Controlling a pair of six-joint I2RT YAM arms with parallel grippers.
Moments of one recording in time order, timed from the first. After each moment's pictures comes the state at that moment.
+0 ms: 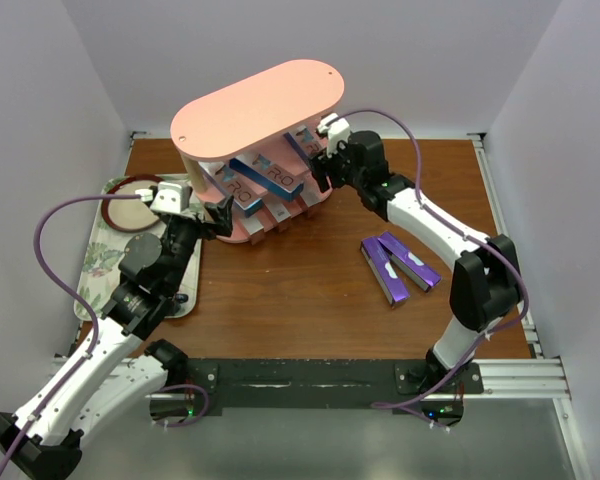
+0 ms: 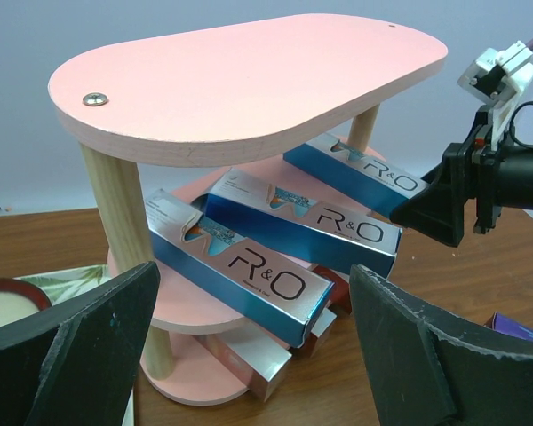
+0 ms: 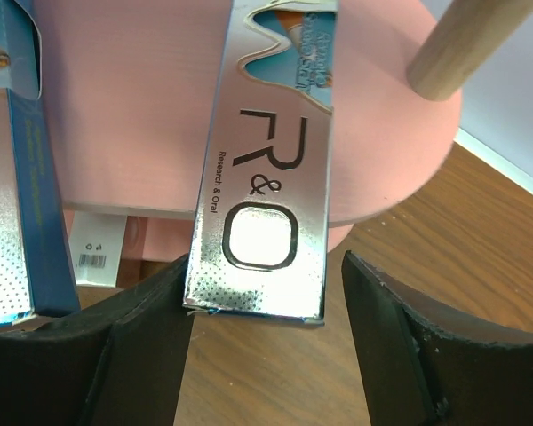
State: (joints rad) left arm -0.55 0.67 0.72 0.09 -0.32 -0.07; right arm 0.51 1.71 1.39 -0.07 -0.04 -0.15
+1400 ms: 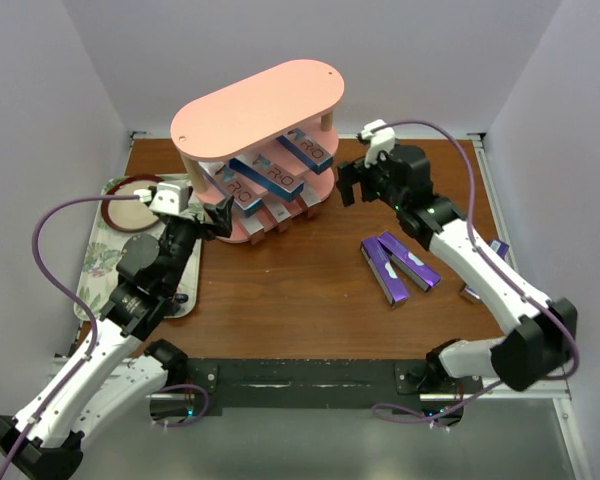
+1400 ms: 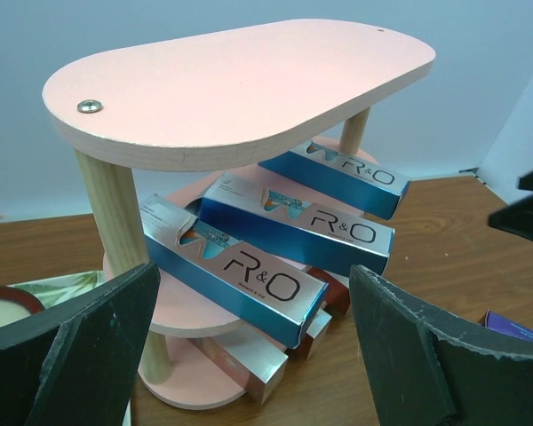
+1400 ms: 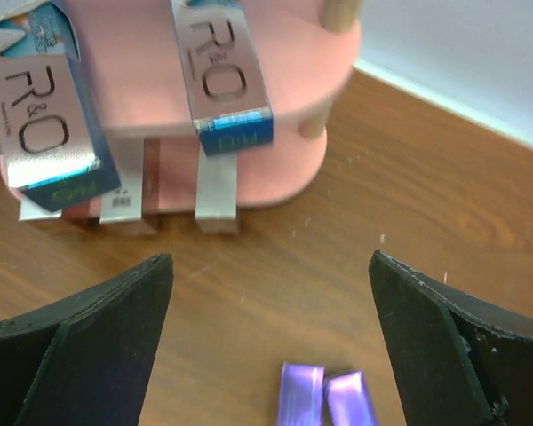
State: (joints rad) left arm -0.54 0.66 0.72 0.09 -0.29 -0.07; right arm 0.48 1.35 1.22 -0.21 0.02 -0.04
